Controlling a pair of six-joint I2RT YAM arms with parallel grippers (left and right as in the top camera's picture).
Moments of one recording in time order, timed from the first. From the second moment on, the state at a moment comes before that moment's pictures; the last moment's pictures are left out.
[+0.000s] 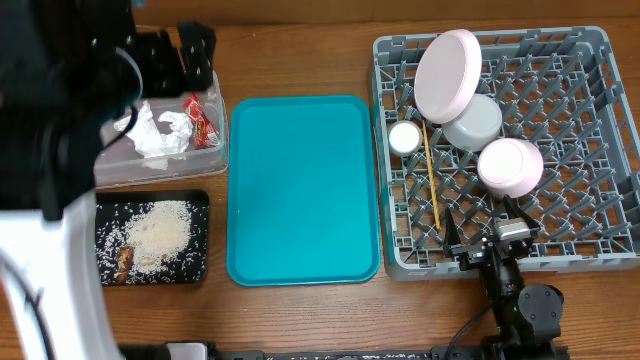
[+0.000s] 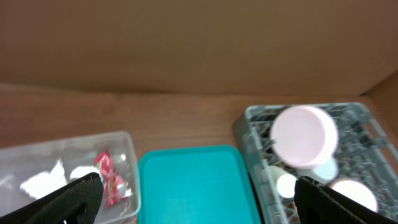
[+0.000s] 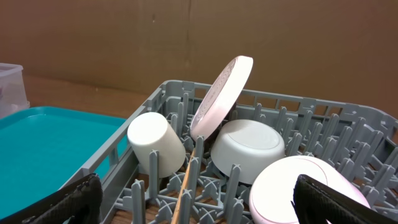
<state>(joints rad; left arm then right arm) -0.02 1.51 2.24 -1.25 0.25 -0.16 0.12 0.01 0.02 -0.03 -0.06 -0.10</state>
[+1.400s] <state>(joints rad) -0.06 0.36 0.42 -0.20 0.20 -0.16 0.12 0.01 0.02 -0.03 -0.06 -0.10</state>
